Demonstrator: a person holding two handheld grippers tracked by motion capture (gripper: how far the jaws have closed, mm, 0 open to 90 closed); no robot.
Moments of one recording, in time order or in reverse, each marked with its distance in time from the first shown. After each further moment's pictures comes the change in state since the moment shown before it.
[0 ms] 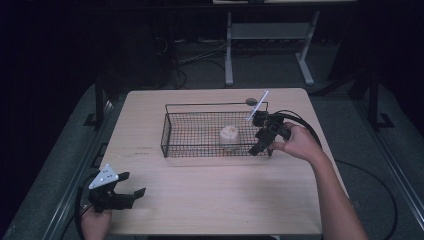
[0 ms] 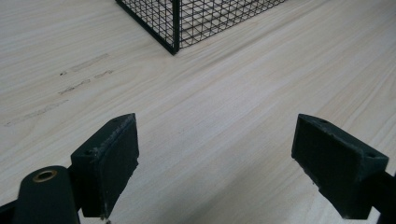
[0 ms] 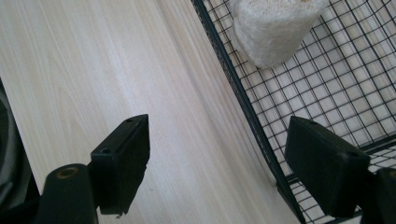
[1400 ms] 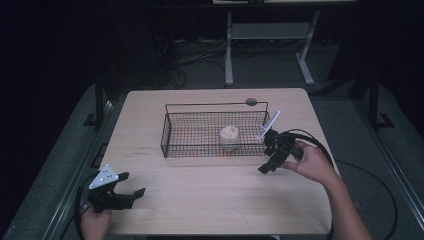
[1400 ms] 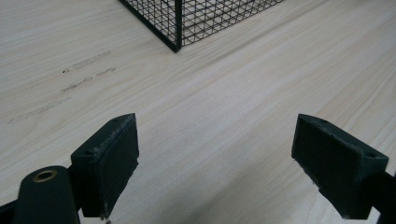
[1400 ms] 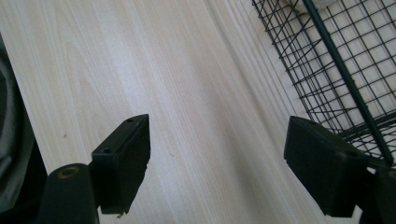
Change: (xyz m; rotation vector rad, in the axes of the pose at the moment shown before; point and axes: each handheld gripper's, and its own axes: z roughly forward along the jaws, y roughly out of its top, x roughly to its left) left arm 0.001 -0.001 0.000 0.011 0.006 0.004; right arm 0.026 -0.049 0.012 -0.004 -0.004 -0.013
